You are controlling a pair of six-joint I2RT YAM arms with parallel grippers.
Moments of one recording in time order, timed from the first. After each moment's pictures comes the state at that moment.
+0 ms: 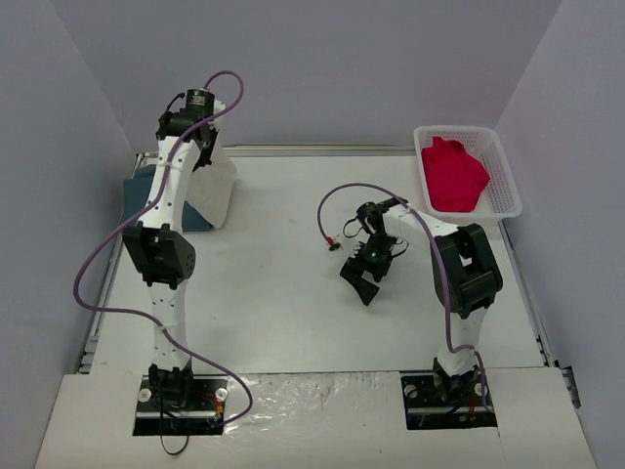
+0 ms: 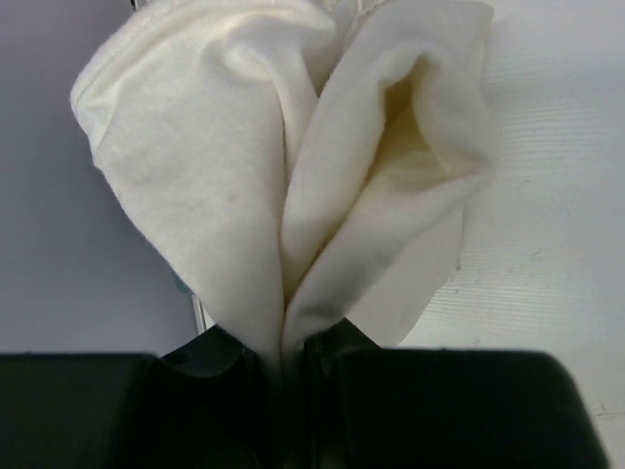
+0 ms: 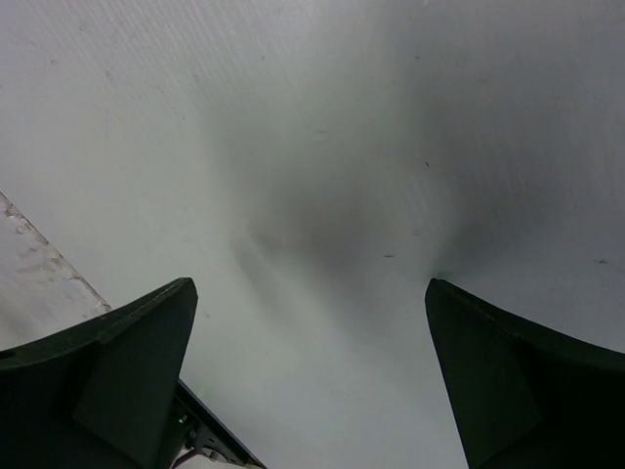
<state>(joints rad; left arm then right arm) -0.15 2.21 2.51 -1.19 -0.31 0.20 0.43 1.90 1.28 -1.05 -0.37 -0.68</state>
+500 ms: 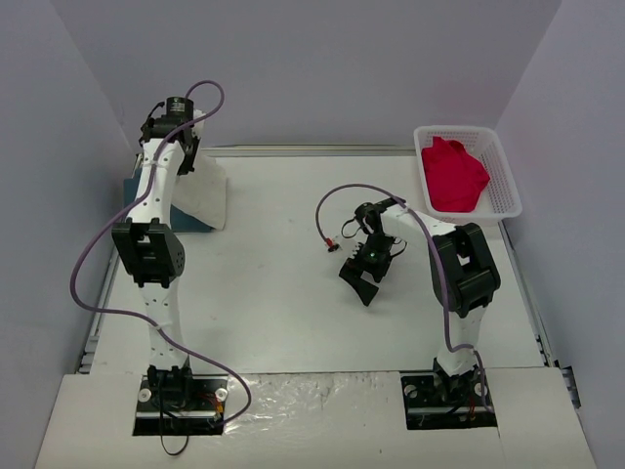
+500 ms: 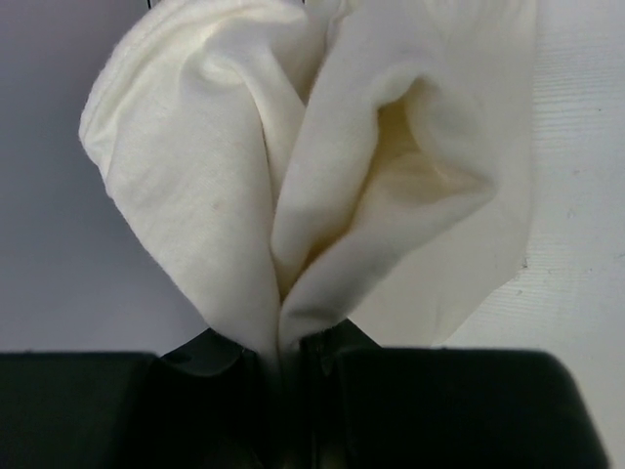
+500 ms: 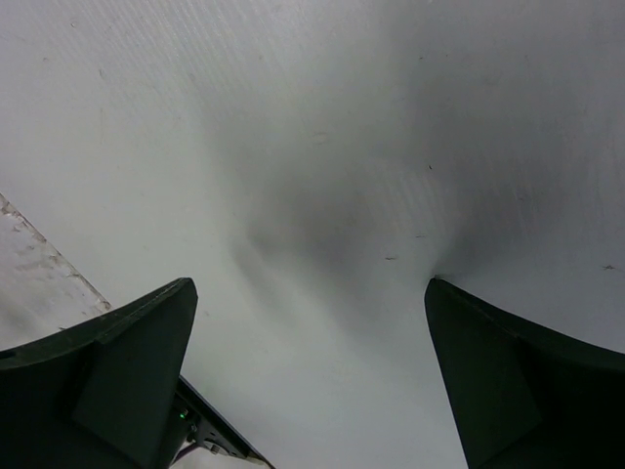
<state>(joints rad) -0.04 2.20 2.39 -1.14 -0.27 0.23 0.44 1.93 1.30 -1.06 -0.35 -0.68</state>
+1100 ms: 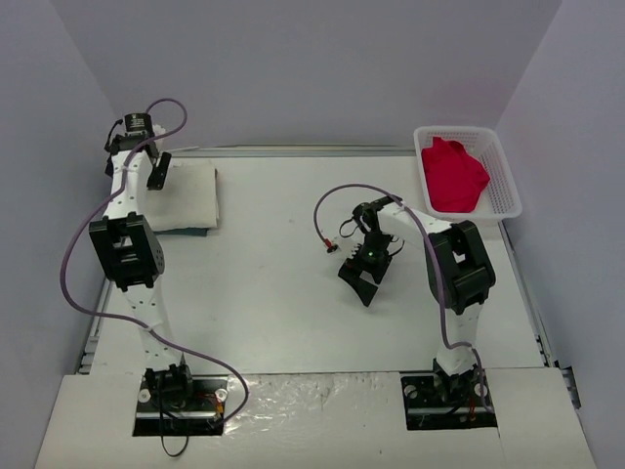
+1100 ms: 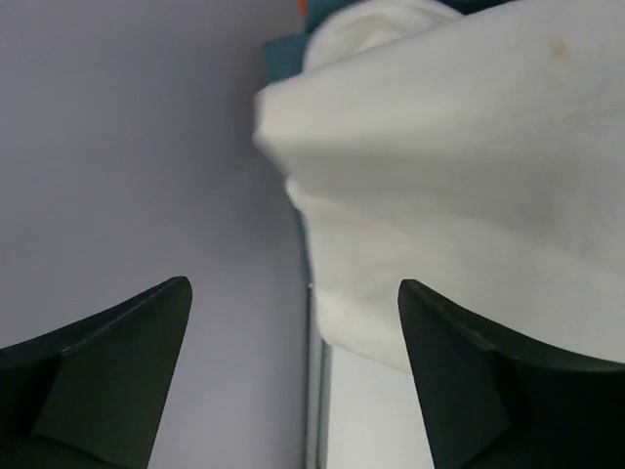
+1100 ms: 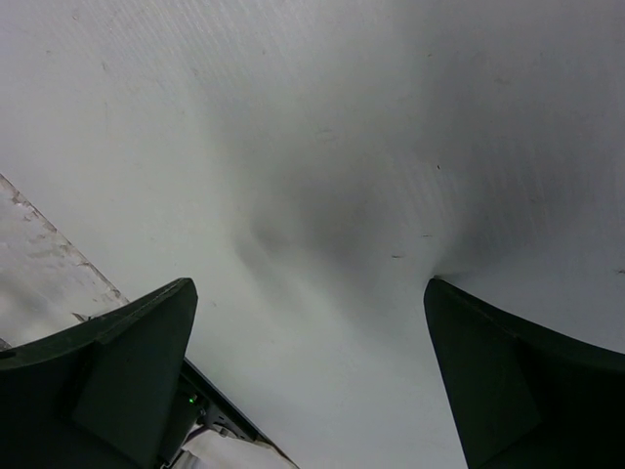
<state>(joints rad) 0.15 2.19 2.17 -0.89 -0.36 0.40 0.44 1.97 1.34 -1.11 -0.35 -0.67</state>
